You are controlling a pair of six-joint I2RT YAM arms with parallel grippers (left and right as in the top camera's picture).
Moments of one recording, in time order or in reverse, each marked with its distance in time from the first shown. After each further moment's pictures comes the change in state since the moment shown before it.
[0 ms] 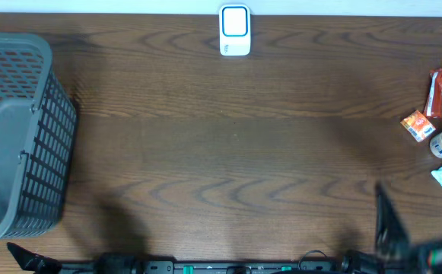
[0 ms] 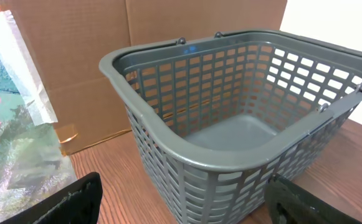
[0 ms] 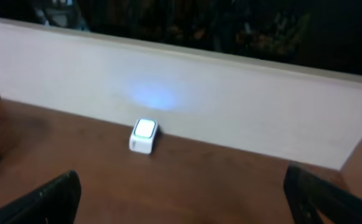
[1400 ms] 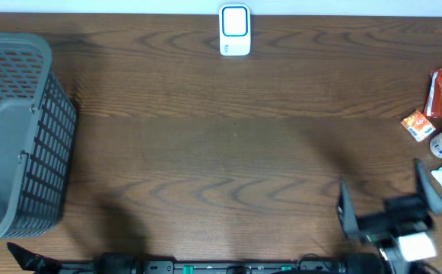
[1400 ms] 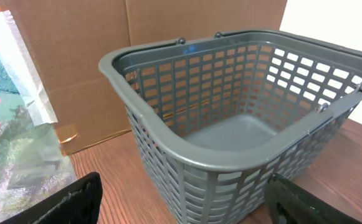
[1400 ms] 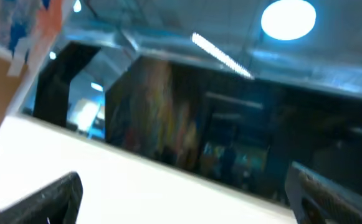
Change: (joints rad) left arm 0.000 0.000 0.000 0.000 0.000 0.000; right arm 0.328 -0.582 -1.341 1.537 0.133 0.043
